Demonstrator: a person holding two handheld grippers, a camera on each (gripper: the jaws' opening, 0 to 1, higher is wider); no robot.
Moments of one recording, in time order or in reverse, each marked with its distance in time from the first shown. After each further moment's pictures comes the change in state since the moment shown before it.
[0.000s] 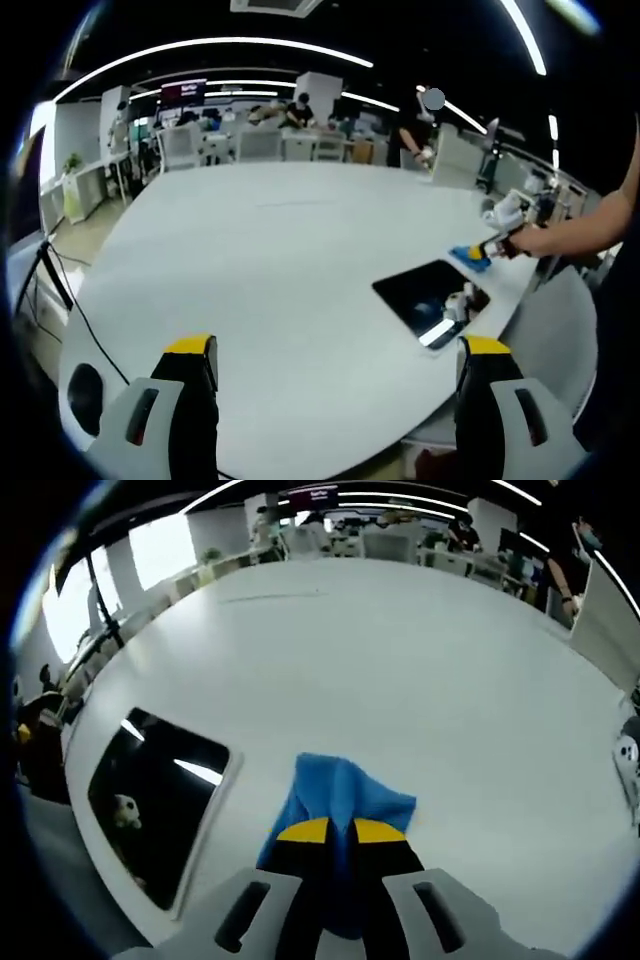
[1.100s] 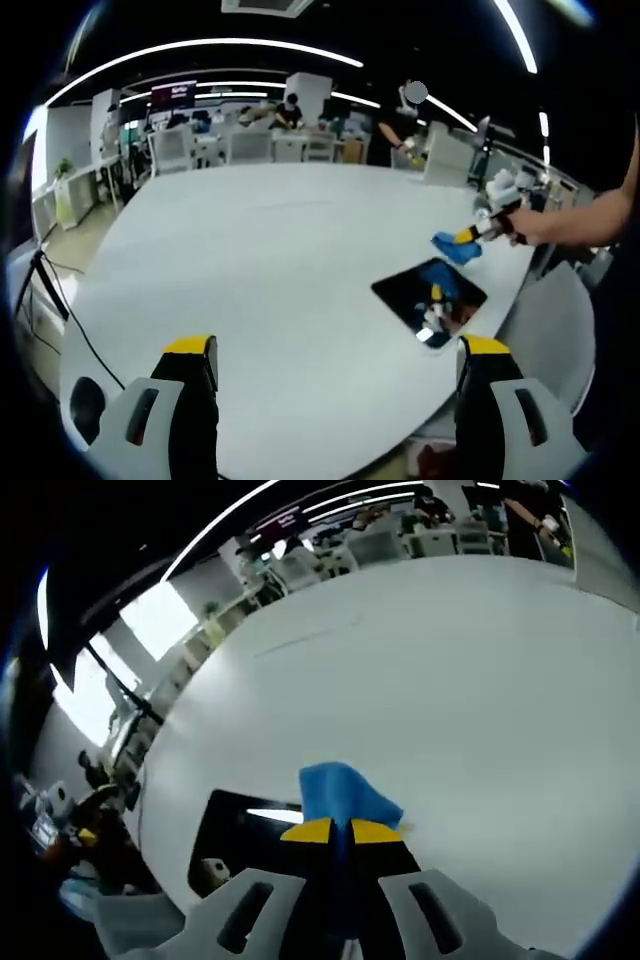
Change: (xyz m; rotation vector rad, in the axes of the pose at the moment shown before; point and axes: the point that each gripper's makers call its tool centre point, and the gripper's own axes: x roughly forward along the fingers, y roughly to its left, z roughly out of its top) left arm 0.000 0.007 0.002 0.021 0.006 -0.042; right arm -0.003 0.097 0.047 0.300 -0.017 0.207
